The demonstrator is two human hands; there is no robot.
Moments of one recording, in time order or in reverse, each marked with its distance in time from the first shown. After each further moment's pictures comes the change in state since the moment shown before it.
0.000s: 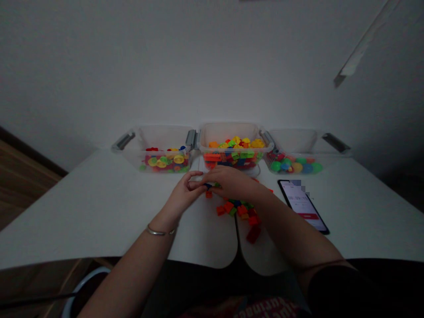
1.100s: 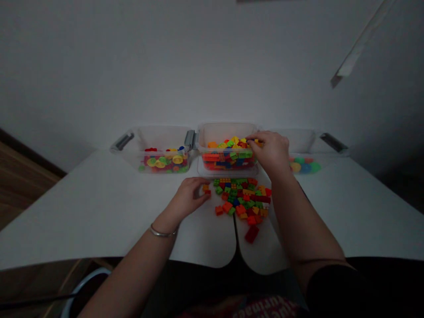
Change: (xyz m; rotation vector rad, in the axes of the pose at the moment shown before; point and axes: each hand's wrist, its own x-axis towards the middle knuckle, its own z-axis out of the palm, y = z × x) left_hand 0.003 -0.016 -0.021 0.968 -0.071 0.496; right_hand -0.032 0.053 -0.042 -0.330 0.733 0.694
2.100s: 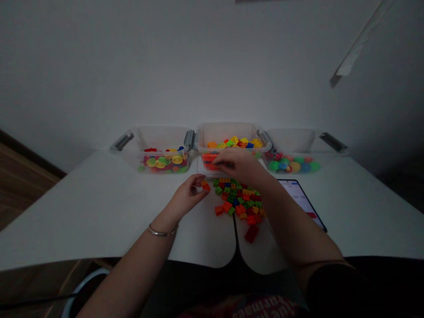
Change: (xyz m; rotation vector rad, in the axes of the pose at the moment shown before) left_hand 0.001 0.005 0.005 -0.354 0.007 -0.275; right_hand -0.017 -0.042 0.012 0.423 -0.358 -0.535
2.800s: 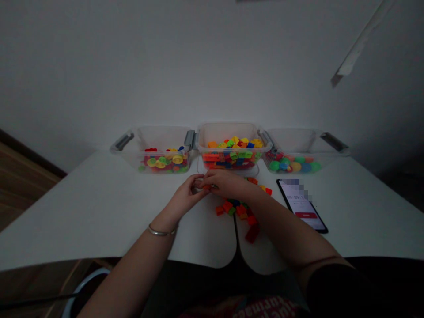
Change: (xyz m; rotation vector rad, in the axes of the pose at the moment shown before) left_hand 0.005 -0.003 0.002 -0.177 -0.037 -0.032; right_hand 0.001 -0.015 0.035 0.023 -0.501 -0.017
